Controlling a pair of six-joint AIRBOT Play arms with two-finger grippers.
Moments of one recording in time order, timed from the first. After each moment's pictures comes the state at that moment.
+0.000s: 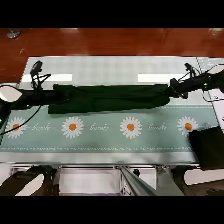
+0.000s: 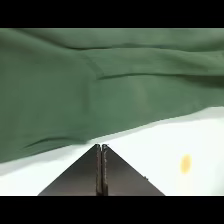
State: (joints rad) left arm -0.08 -1.04 0.79 0.82 -0.86 -1.30; right arm -0.27 -1.57 1.24 -0.91 1.30 1.34
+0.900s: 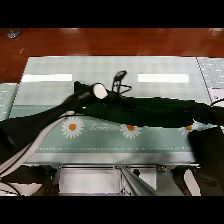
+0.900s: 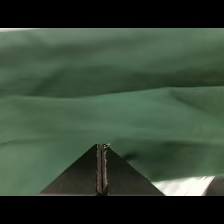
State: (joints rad) left arm -0.75 -1.67 1.30 0.73 -0.73 -1.45; right arm -0.33 -0.61 0.81 -1.03 1.39 1.47
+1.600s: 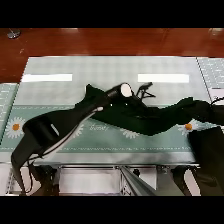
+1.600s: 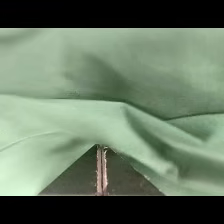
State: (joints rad) left arm -0.79 -1.96 1.70 0.63 -1.05 -1.51; right arm -0.33 -0.59 0.80 -0.92 1.38 1.47
